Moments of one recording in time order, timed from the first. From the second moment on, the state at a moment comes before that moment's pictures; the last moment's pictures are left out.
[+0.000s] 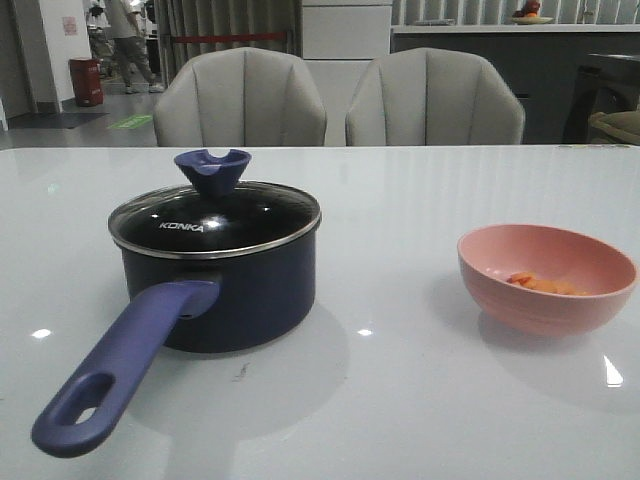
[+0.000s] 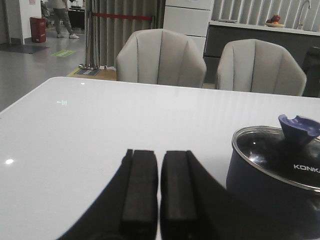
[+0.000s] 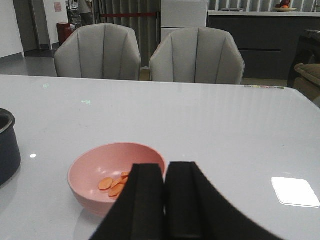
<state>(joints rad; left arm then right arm) -0.08 0.00 0.00 0.04 0.09 -0.17 0.13 -0.01 0.03 -0.05 0.06 0.11</state>
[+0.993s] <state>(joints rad) -0.08 0.16 -0.37 0.05 0.20 -0.17 0.13 -0.01 0.03 -0.05 0.06 0.11</state>
